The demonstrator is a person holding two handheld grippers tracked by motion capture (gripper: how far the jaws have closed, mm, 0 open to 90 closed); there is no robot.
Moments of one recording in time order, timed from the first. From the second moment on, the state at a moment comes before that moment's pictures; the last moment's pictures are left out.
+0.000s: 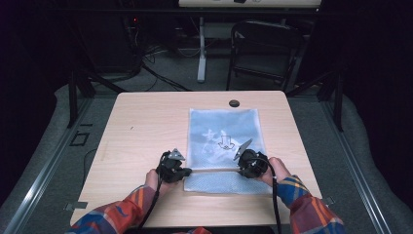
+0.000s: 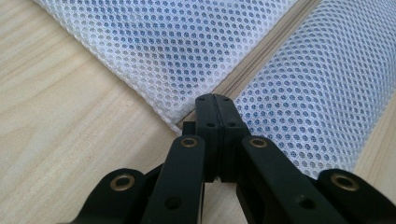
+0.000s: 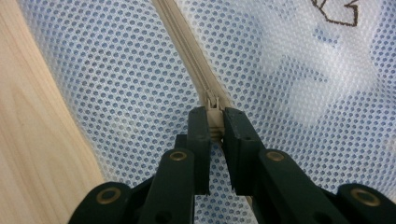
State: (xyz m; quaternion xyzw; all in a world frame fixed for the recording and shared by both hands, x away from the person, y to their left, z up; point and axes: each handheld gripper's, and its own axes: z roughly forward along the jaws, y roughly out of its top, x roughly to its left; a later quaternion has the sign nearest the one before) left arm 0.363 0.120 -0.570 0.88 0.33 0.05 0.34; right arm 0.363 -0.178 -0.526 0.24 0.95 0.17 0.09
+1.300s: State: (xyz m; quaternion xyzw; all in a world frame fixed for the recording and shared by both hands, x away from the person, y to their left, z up) left arm 0.362 0.119 -0.570 0.88 0.33 0.05 0.34; right arm 0.360 -0.215 -0.528 0.28 0.94 0.15 0.09
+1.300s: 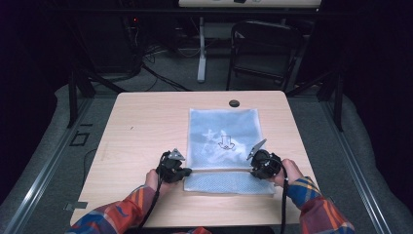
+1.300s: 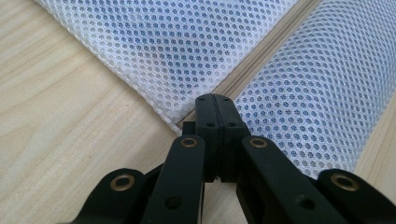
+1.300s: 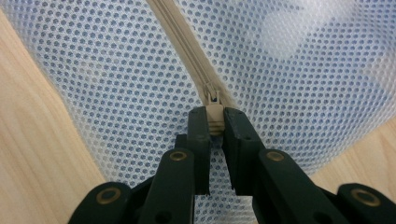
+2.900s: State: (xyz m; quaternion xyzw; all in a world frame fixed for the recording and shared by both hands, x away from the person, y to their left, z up) left arm 0.361 0.120 -0.570 0.88 0.33 0.05 0.34; right arm 0.356 -0.254 -0.536 0.34 0.93 0.12 0.08
